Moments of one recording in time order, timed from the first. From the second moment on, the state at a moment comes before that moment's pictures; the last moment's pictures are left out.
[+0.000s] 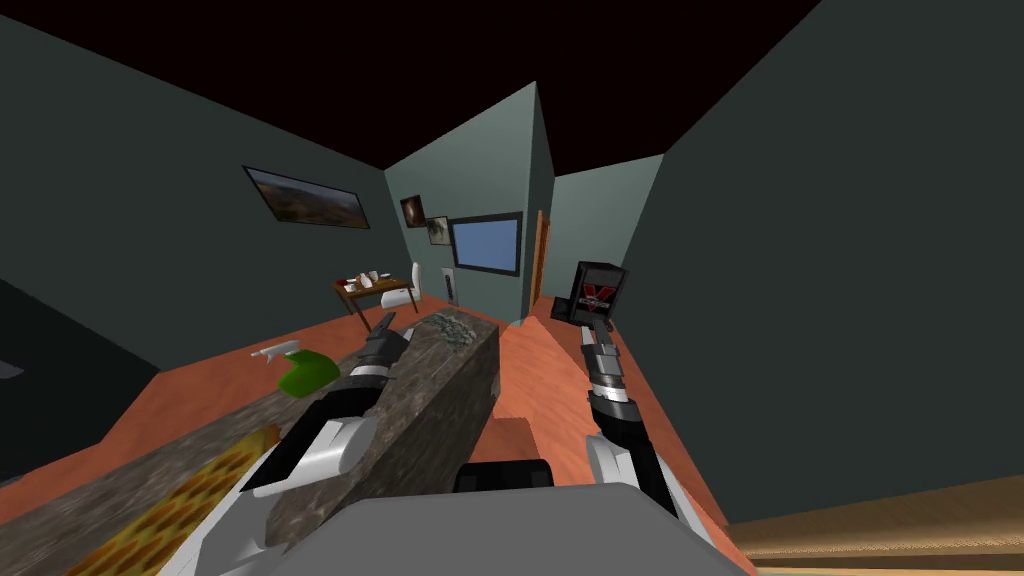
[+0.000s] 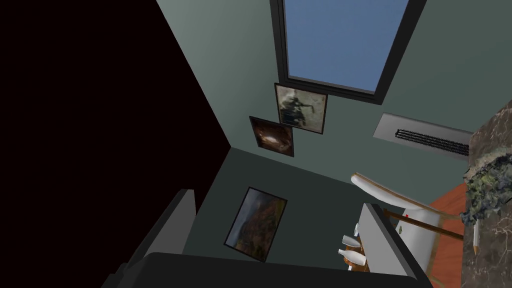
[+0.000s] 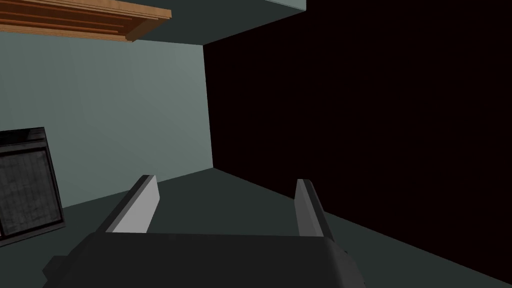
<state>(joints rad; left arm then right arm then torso) 0.36 0.23 0.21 -2.15 0.27 -0.07 0.13 0.54 0.04 0.04 -2.21 0.09 -0.55 0.07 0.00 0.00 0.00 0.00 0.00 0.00</state>
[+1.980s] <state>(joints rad) 0.26 0.40 0.41 -1.94 0.67 0.51 0.34 0.54 0.04 0.04 -2.21 0.09 -0.55 0.07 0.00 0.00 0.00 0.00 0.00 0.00</state>
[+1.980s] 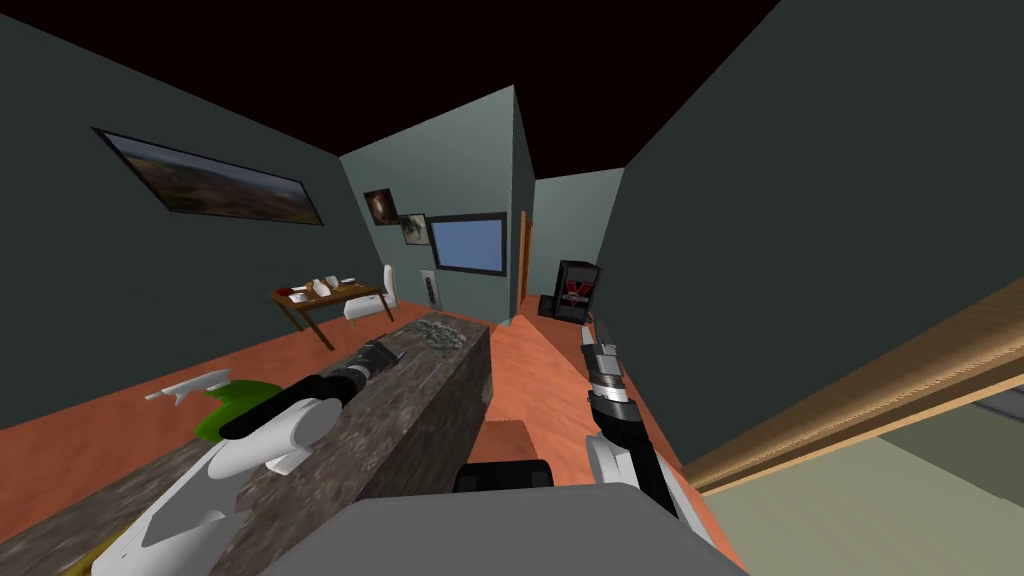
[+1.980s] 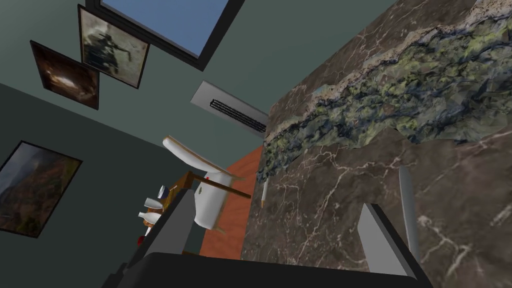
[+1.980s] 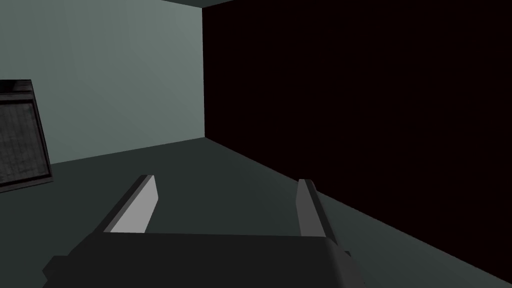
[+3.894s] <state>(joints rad) 0.25 0.60 0.55 -1.65 1.03 1.04 0.61 0.54 0.04 0.04 -2.21 0.09 -0.55 0.07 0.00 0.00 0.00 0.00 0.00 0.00</state>
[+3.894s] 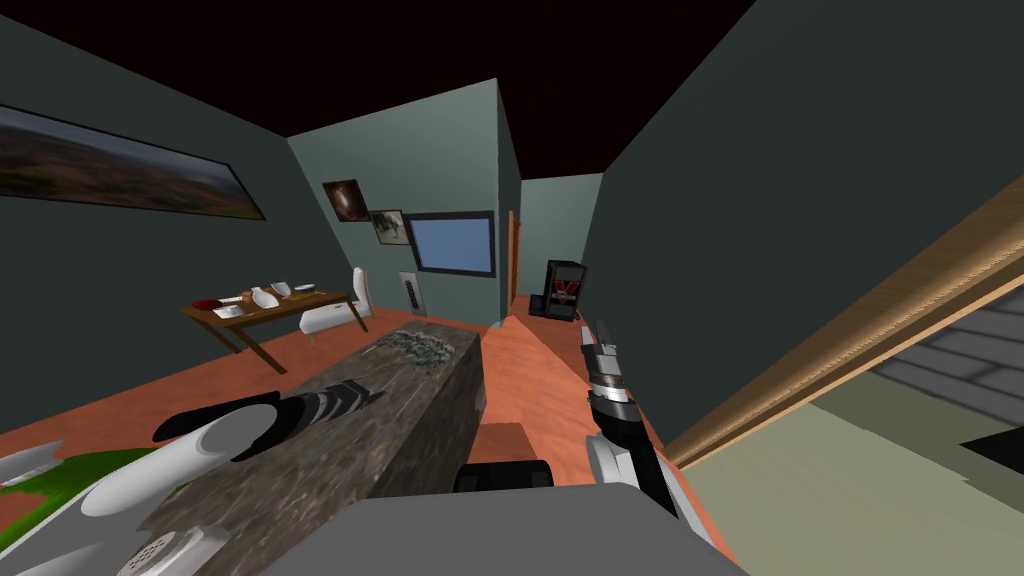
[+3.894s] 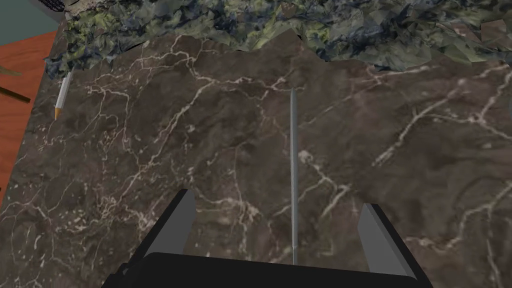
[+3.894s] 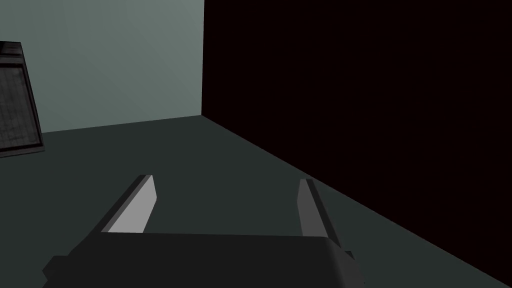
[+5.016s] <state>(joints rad) 0.24 0.66 0.56 -1.51 1.12 1.18 0.69 0.54 0.04 0.04 -2.21 0.09 -0.55 0.07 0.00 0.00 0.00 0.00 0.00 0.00</state>
